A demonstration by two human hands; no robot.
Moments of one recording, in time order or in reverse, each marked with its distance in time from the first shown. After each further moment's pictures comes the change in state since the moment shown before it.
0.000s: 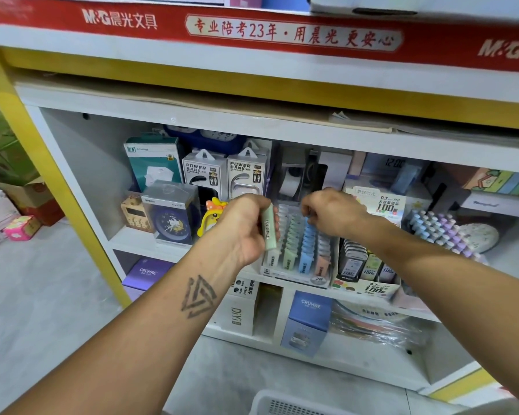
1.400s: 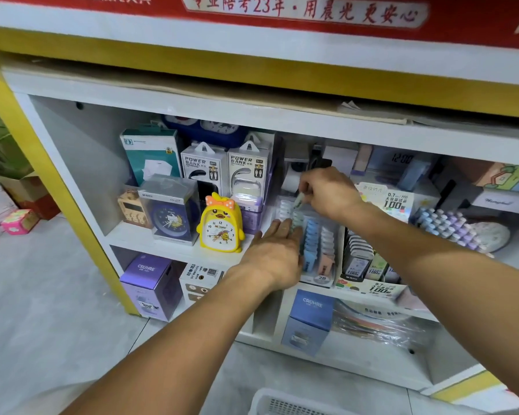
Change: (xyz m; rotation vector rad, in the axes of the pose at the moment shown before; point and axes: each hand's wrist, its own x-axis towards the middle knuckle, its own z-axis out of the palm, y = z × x) left_hand 0.047 -0.064 -0.009 1.879 -0.139 0.569; right_hand 0.025 -0.011 -0.007 0.094 0.133 0.088
